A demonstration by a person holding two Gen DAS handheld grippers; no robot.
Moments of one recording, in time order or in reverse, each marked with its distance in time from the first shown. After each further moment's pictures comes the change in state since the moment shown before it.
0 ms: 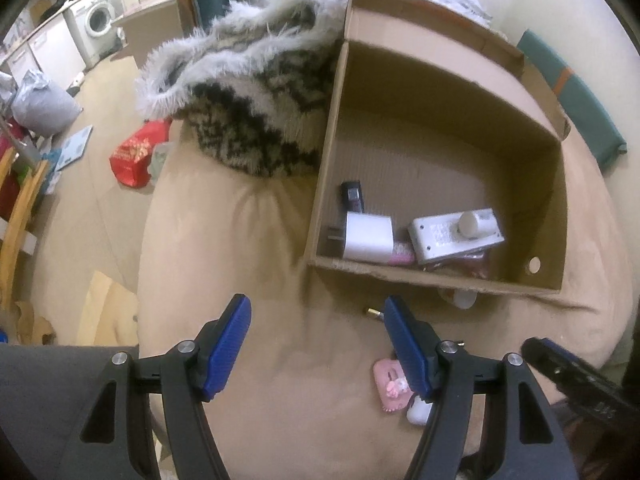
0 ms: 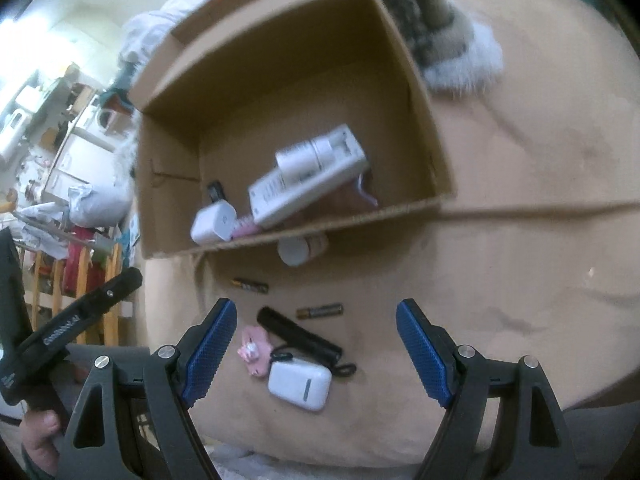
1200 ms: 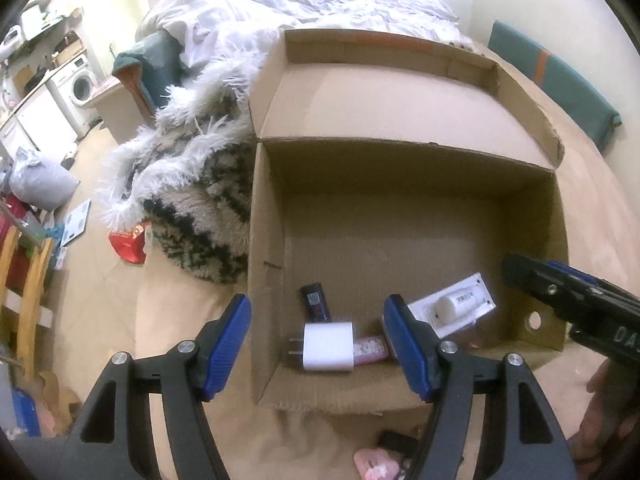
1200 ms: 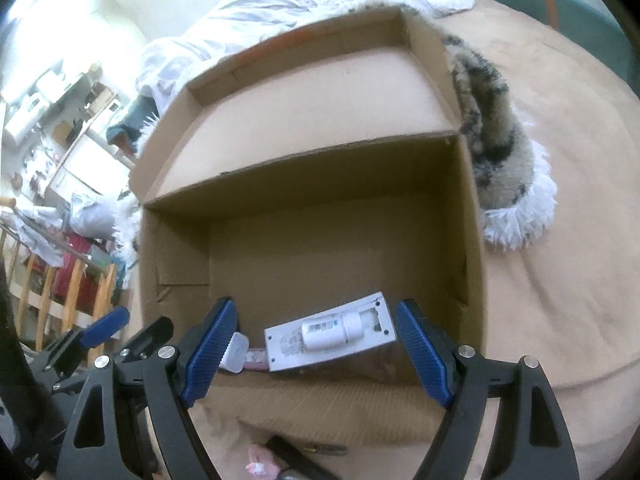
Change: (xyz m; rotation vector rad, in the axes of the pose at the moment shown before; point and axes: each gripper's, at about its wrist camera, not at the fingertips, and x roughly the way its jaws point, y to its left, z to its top) left arm 0.005 -0.061 0.065 0.174 -0.147 0.055; right arm -0.005 0.035 0.111 -0.128 -0.173 -0.004
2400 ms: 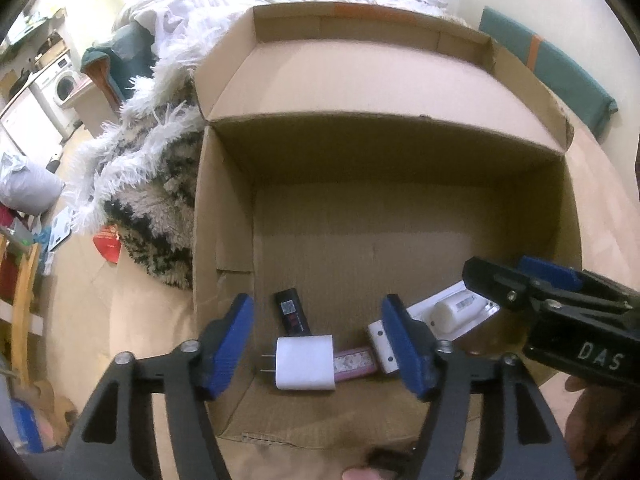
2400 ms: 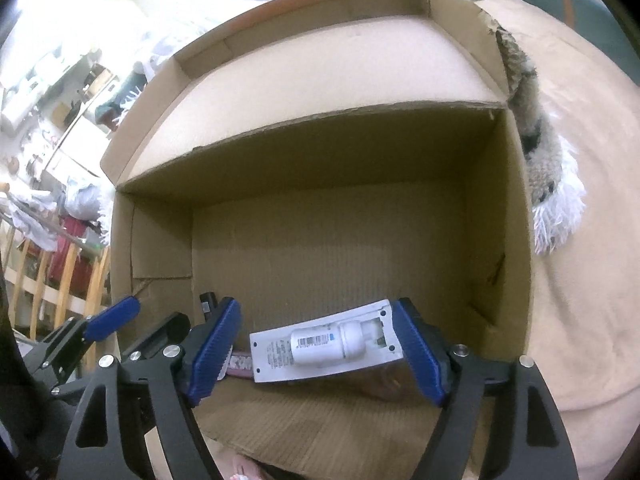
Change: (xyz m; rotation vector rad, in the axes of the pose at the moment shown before) left arm 0.039 -0.016 0.007 0.028 0.026 -0.035; right arm 0.047 0.000 0.006 -0.036 0.064 -0.013
